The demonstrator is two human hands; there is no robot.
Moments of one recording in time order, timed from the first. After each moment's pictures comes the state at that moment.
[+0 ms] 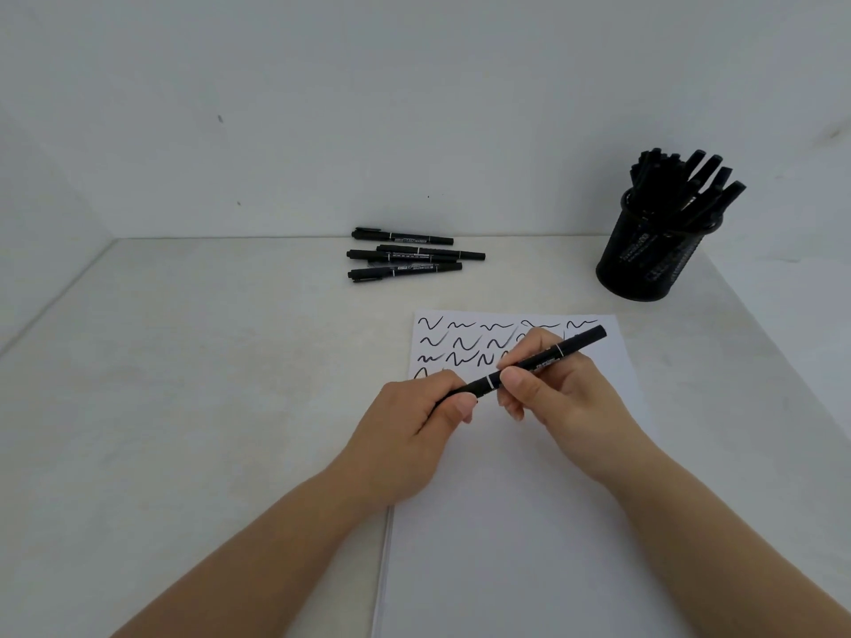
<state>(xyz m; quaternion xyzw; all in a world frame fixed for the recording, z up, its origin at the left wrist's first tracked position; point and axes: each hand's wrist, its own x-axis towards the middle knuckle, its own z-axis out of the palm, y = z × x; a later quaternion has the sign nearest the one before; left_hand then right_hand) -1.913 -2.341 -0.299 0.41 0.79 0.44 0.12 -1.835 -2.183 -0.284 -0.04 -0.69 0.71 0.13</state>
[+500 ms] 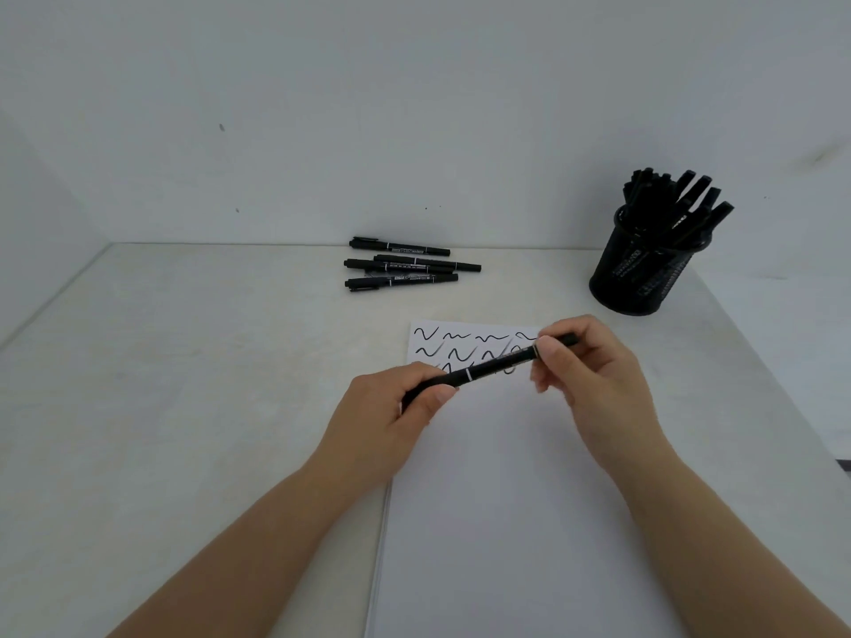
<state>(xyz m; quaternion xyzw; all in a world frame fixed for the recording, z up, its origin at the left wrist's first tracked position) -1.928 -2.345 -0.300 0.37 0.80 0.46 0.08 -1.839 -2.162 -0.285 -0.13 -0.66 0.69 0.27</state>
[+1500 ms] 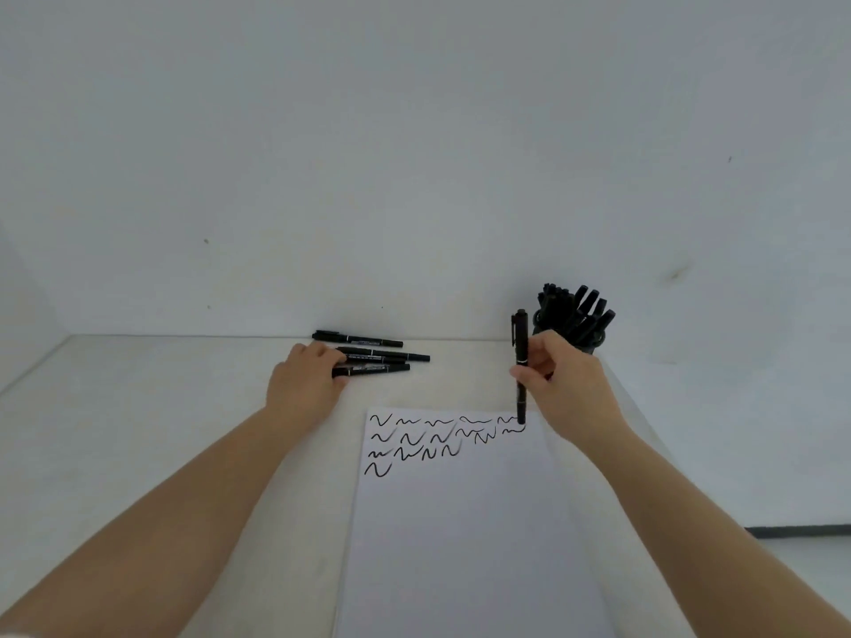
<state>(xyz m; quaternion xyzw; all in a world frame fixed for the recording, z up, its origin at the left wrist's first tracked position) -2.074 -2.309 -0.305 0.29 0.94 0.15 -0.06 -1.855 -2.101 -0.229 -0.22 -0.89 0.31 0.26</state>
